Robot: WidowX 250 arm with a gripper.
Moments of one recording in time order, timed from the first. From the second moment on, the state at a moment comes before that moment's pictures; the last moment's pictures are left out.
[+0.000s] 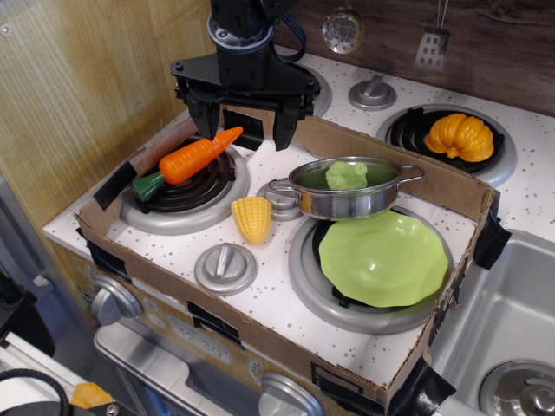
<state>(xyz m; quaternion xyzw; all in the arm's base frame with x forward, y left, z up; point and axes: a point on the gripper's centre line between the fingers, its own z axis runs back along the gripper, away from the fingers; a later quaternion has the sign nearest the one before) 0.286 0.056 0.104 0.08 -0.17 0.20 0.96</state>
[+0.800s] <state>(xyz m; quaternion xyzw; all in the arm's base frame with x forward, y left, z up) 0.326 0.027 0.117 0.12 -0.14 0.22 0.96</state>
